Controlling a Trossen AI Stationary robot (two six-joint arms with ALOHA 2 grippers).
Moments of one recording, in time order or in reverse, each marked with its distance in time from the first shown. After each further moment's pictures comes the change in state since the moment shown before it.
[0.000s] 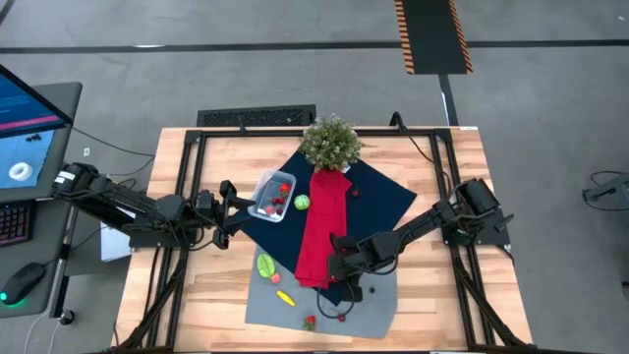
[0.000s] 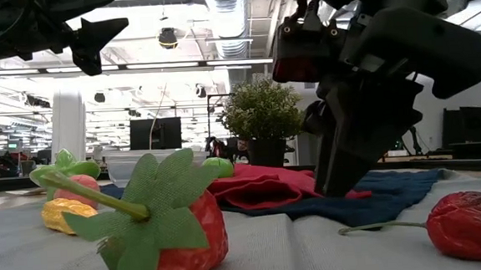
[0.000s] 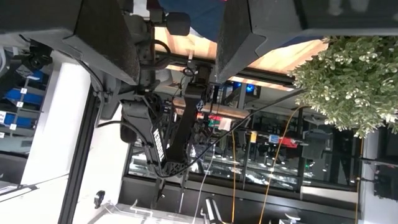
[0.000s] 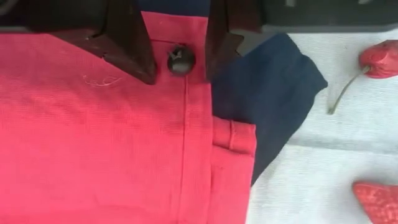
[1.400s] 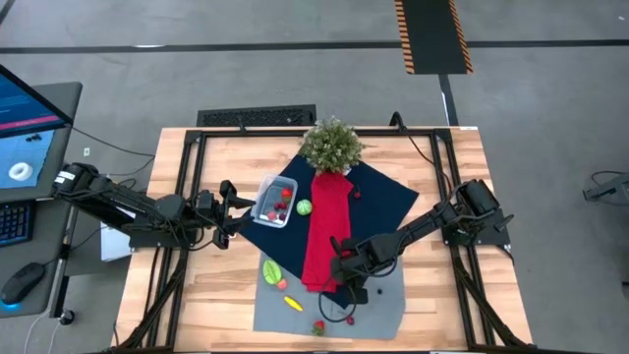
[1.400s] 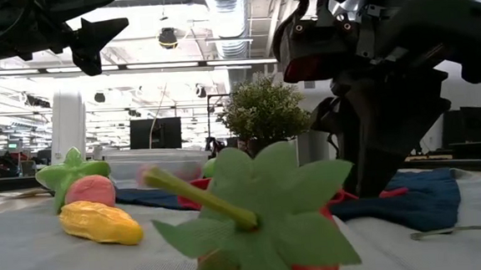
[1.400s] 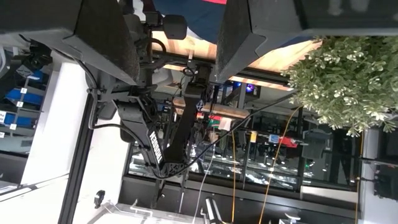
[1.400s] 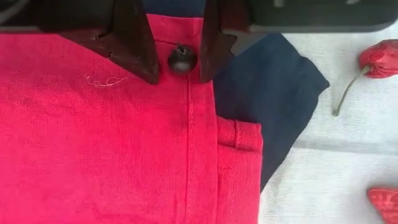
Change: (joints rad) left arm 0.000 0.000 0.000 -0.001 0.000 0.000; right arm 0.018 -0.004 0.056 -0.156 -0.052 -0.001
